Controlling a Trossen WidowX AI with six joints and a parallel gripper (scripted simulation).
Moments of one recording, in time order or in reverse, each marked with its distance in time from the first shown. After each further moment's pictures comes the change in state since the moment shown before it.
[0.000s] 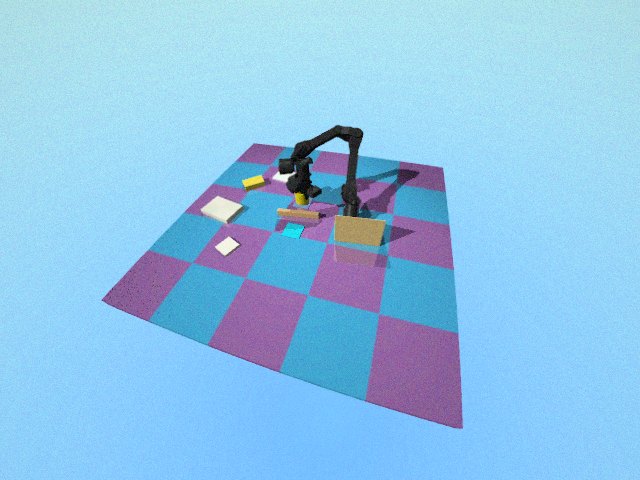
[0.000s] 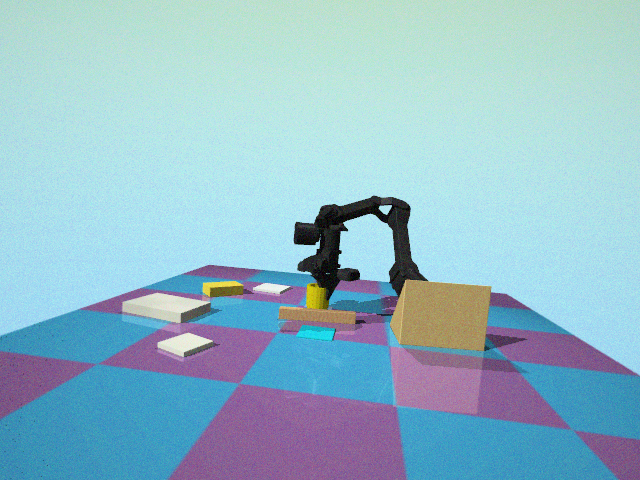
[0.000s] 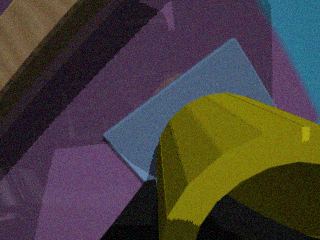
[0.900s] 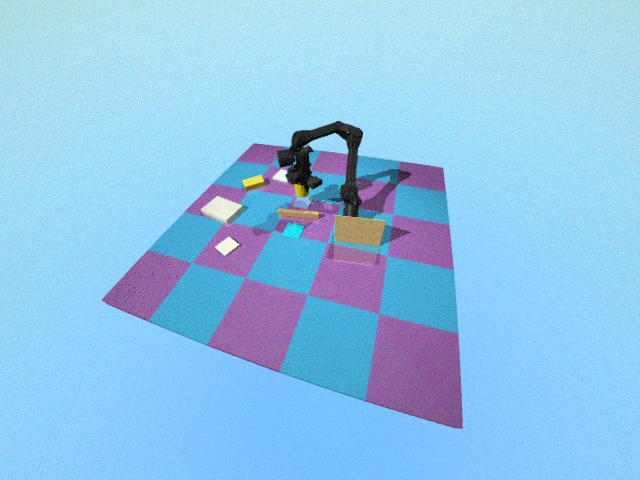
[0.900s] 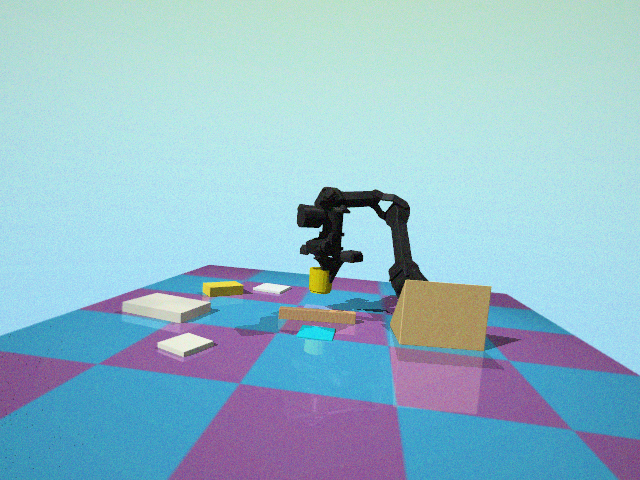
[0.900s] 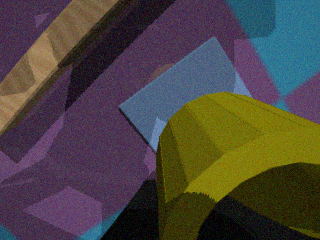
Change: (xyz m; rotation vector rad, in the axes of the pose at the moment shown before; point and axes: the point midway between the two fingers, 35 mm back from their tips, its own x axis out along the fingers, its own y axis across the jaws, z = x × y) arm -0.051 0.005 -0.001 -0.011 0.008 0.002
